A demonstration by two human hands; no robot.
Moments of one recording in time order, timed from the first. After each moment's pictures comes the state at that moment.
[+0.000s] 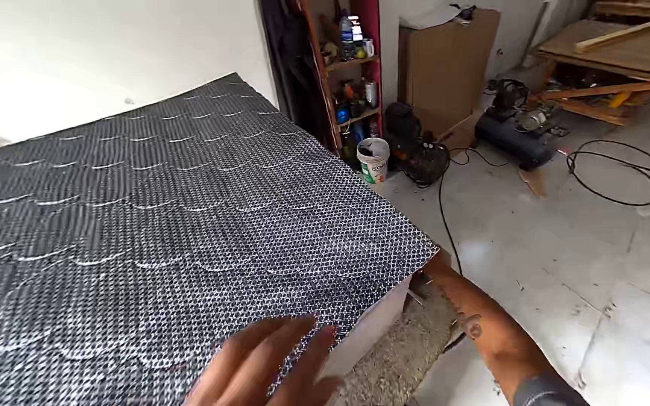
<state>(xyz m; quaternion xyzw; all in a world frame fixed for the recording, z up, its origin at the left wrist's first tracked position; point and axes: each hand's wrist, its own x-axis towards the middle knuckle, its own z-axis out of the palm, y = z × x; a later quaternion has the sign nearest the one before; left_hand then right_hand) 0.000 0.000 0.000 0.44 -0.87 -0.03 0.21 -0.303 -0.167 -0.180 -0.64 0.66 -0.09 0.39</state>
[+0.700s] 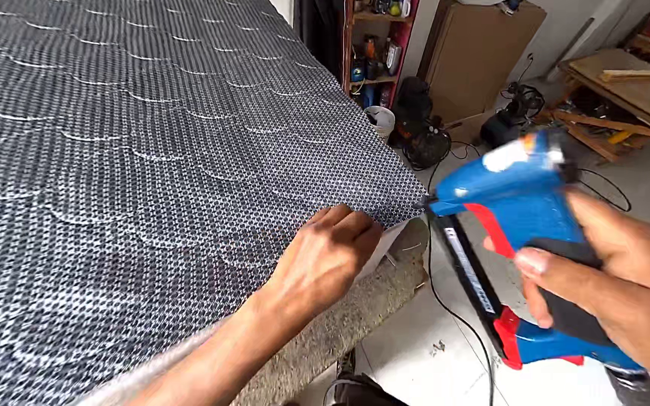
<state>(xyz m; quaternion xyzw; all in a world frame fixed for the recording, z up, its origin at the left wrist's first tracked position) -0.064 -0.058 -0.051 0.35 -0.88 0.06 0.31 -0.358 -0.004 0.078 -0.69 0.52 -0.30 0.40</state>
